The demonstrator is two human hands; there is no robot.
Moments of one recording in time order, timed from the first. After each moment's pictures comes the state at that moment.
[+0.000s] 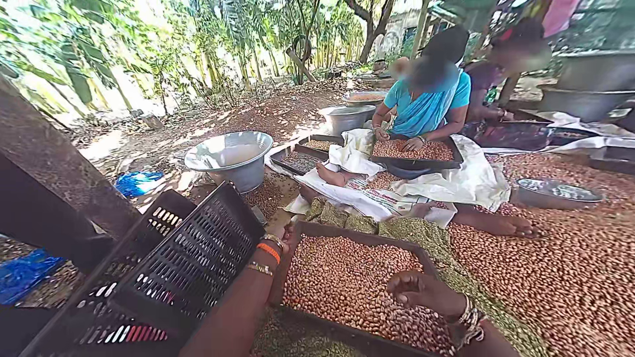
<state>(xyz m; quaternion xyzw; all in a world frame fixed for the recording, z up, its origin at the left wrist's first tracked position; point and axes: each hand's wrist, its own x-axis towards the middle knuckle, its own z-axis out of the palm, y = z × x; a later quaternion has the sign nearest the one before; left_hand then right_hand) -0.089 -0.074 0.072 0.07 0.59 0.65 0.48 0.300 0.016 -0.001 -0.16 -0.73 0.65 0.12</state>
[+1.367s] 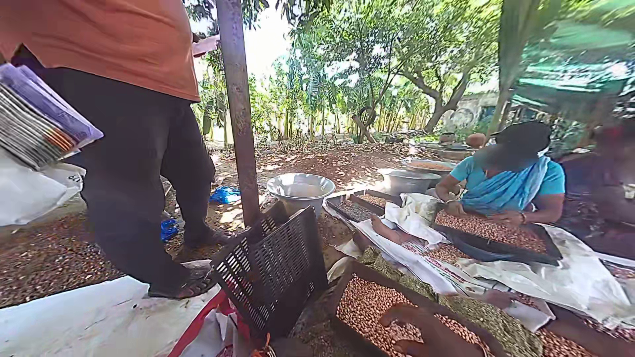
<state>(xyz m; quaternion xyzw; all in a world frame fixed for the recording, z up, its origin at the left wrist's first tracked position) -0.038 -0.361 0.078 0.64 0.71 0.03 0.28 0.196 -0.118 0.124 0.04 -0.95 0.28 0.16</state>
